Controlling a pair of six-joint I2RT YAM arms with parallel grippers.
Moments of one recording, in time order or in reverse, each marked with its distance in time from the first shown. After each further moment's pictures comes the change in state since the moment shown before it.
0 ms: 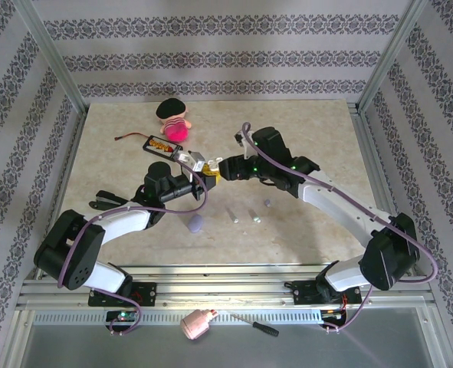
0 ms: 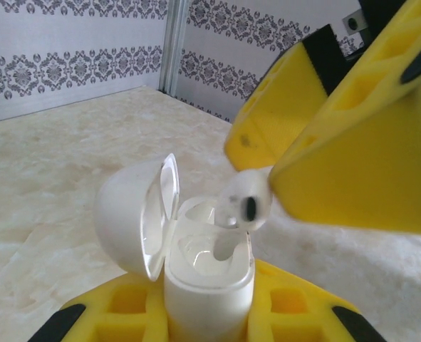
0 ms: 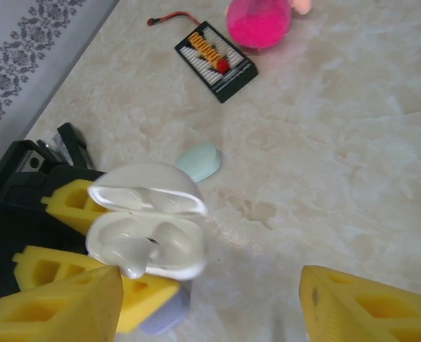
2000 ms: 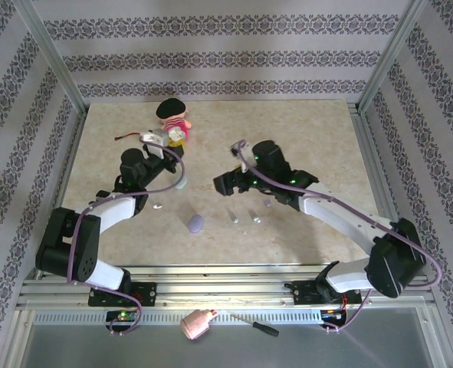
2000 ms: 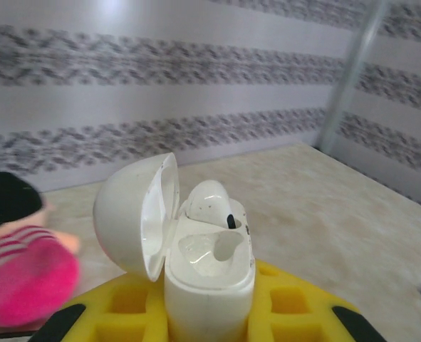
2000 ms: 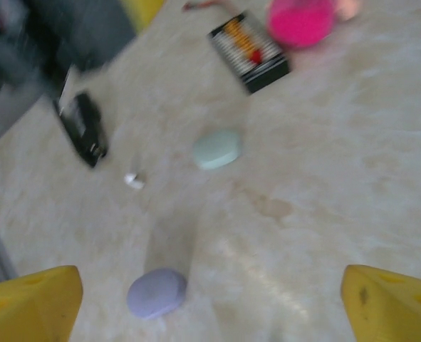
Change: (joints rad) left arm 0.303 0.043 0.062 0.071 -0.172 -0.004; right arm 0.078 -0.029 -0.156 0.159 -0.049 -0.138
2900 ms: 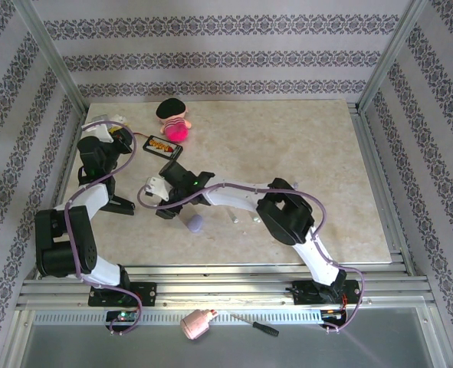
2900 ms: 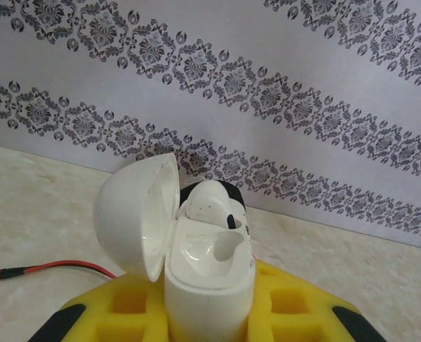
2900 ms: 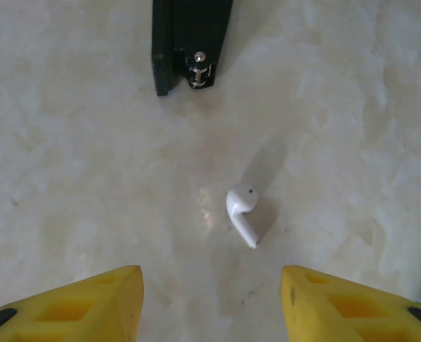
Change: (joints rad) left arm 0.360 0.003 0.101 -0.165 -0.041 -0.226; right arm 0.300 0.850 0.709 -0.123 0.023 -0.453
